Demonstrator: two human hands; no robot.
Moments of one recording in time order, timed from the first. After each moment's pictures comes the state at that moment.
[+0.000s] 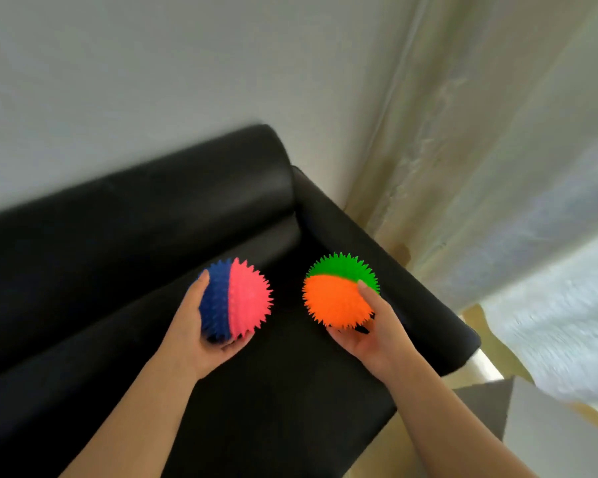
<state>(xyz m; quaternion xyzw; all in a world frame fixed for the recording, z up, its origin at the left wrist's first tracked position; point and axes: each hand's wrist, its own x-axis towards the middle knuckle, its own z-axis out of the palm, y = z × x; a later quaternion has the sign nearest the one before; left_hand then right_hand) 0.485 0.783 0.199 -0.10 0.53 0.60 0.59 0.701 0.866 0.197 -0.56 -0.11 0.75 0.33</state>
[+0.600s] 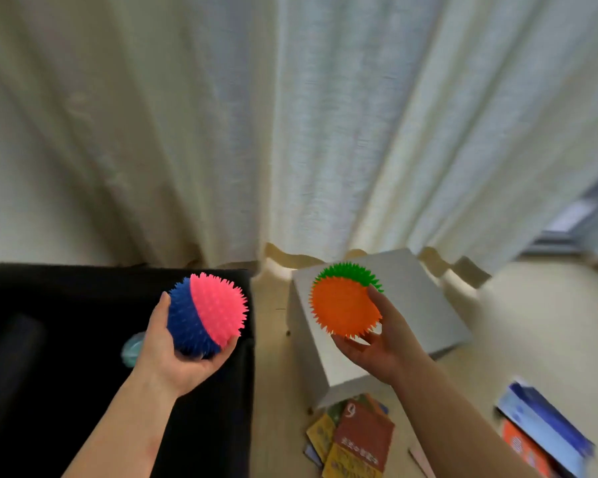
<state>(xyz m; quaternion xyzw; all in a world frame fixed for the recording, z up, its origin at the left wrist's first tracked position) 0.746 0.791 0.240 0.02 0.49 0.32 0.81 0.969 0.668 0.256 -0.51 0.18 0.55 0.63</state>
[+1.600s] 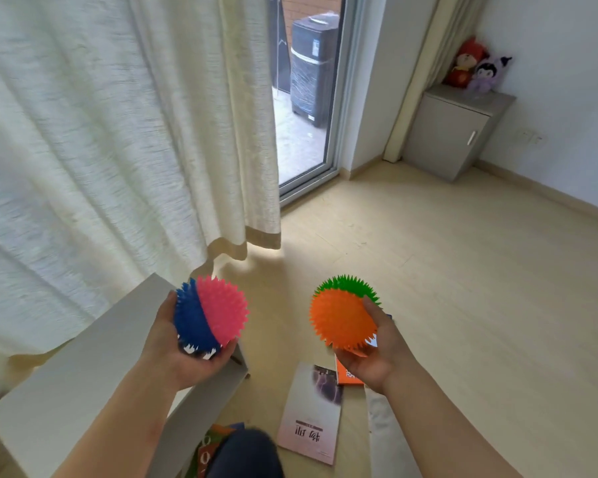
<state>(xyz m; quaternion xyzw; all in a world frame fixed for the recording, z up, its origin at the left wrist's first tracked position) 1.224 0.529 0.253 0.23 0.47 -0.05 0.85 1.297 0.286 0.237 -0.41 0.35 0.30 0.78</state>
